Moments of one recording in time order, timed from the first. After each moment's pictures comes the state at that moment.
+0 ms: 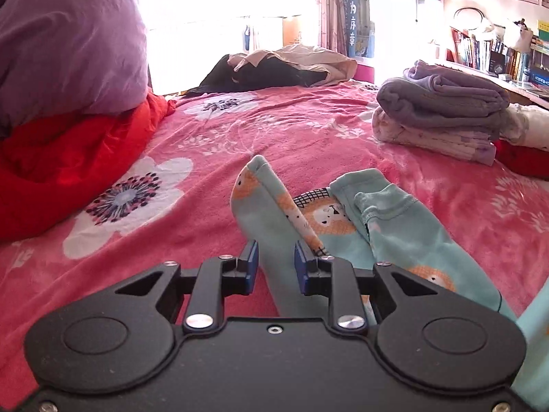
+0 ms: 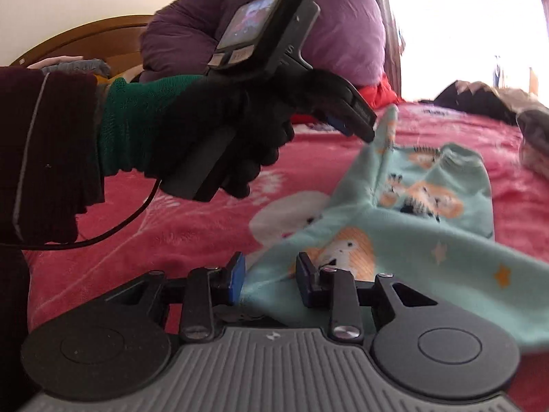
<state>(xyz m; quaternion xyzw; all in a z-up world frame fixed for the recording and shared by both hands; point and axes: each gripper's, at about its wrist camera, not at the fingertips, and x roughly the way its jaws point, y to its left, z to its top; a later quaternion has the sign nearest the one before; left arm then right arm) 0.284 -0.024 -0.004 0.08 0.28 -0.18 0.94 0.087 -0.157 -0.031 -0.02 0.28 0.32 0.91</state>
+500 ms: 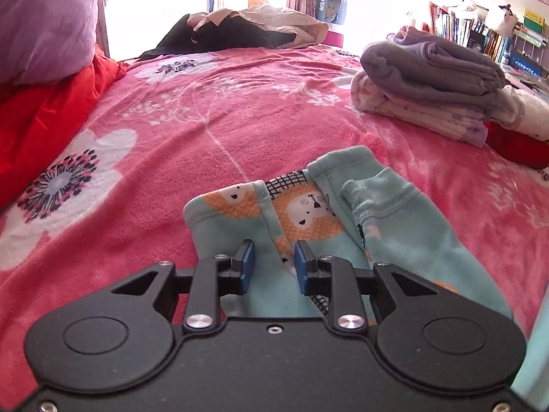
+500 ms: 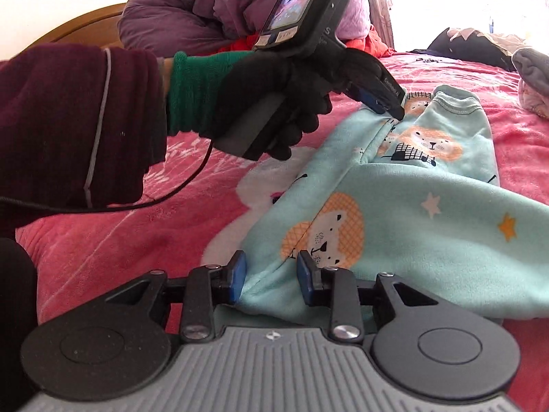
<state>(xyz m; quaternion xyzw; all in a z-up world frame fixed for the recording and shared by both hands) 0.332 -0.028 -0.014 0.05 0.33 -0.24 0.91 0.089 -0.156 -0.046 0.01 0.34 0.32 0.89</state>
